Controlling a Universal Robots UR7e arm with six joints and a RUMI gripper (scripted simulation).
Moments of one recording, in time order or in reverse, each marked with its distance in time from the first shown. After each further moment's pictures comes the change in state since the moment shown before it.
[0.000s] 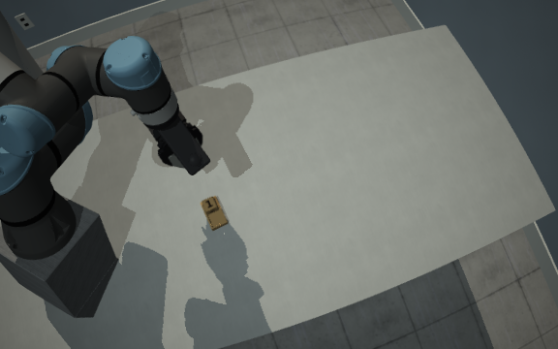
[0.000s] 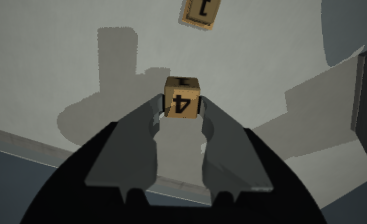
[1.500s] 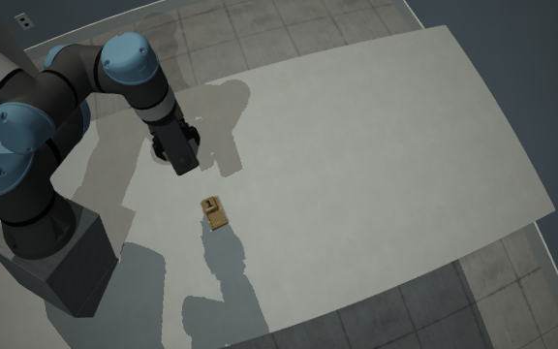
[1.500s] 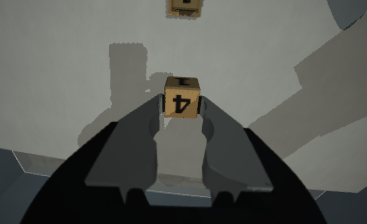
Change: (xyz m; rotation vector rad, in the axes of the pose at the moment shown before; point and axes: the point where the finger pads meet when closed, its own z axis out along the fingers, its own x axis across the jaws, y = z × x) arm 0.003 0.010 0.000 0.004 0.001 0.198
